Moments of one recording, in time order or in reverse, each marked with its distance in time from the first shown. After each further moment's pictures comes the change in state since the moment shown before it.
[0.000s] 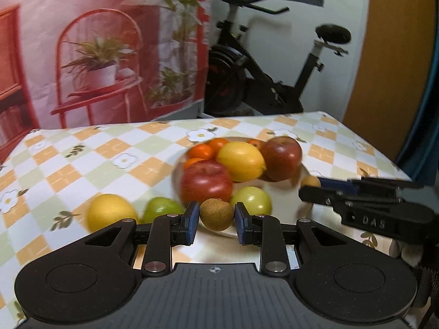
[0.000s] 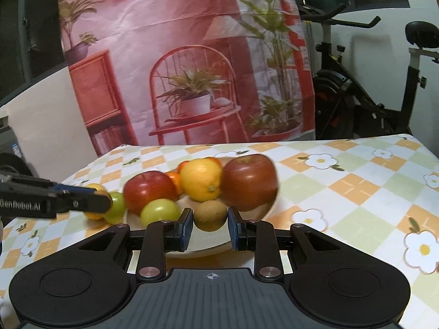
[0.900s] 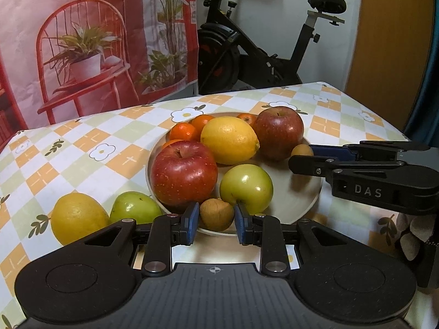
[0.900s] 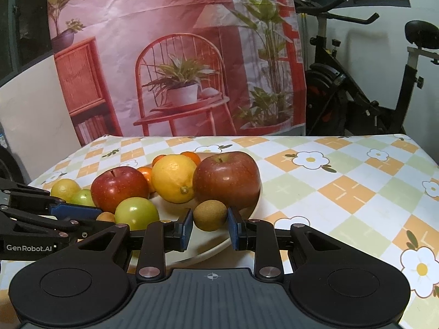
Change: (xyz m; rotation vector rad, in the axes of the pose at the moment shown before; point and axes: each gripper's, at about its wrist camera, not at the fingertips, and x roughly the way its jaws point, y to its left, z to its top) left arm 0.036 -0.014 -0.003 0.066 0.082 0.010; right arm 0.032 -0.011 0.006 -0.021 0.047 -0.054
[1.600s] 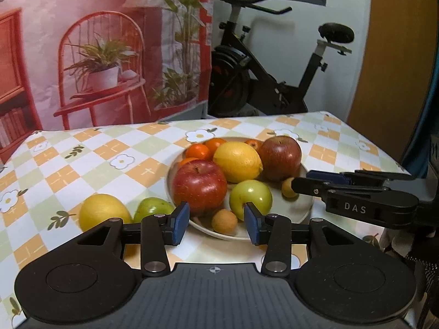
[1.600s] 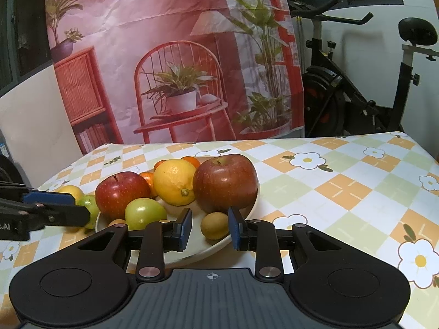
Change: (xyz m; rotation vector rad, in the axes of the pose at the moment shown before) left arm -0.039 0.007 -0.005 -0.082 -0.101 0.027; right arm -0.010 -0.005 -0.003 0.033 -0.033 0.011
